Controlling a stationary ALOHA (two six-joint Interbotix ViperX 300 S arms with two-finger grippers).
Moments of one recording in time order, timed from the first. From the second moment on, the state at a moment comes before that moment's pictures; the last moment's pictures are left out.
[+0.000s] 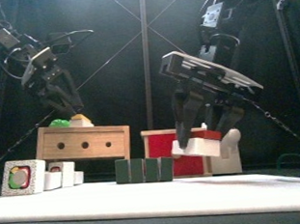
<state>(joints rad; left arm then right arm) -0.06 -0.54 1.02 1.19 0.52 -1.52 0.21 0.14 0.45 -0.56 0.71 1.85</state>
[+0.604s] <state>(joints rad) -0.07 -0.77 1.11 1.19 0.48 -1.52 0.00 0.09 0.29 -0.84 0.52 1.85</state>
